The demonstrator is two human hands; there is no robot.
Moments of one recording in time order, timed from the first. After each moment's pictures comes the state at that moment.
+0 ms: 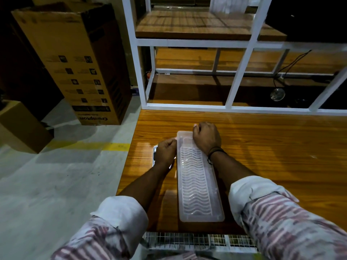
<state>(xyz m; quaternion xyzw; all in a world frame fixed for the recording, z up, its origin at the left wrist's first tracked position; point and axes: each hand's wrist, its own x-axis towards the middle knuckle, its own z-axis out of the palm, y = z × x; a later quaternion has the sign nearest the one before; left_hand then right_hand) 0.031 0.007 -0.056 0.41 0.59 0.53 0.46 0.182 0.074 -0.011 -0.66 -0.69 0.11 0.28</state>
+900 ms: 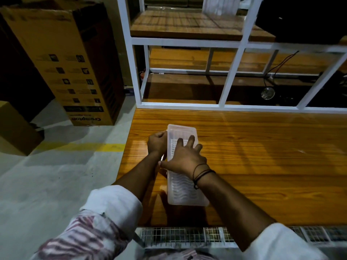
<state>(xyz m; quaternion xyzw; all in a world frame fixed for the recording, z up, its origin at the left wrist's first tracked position) 0.020 0.022 -0.038 0.39 0.65 0.51 0.41 0.122 -0.050 0.047 -0.70 -0.68 0.22 -0.04</state>
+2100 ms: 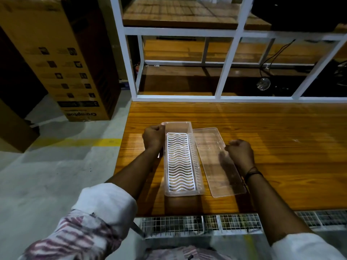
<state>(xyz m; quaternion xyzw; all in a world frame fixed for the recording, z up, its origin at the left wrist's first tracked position) 0.024 0.010 -0.022 0.38 0.69 0.50 0.37 0.288 -0.035 -0.011 -0.79 -0.39 0.31 0.35</state>
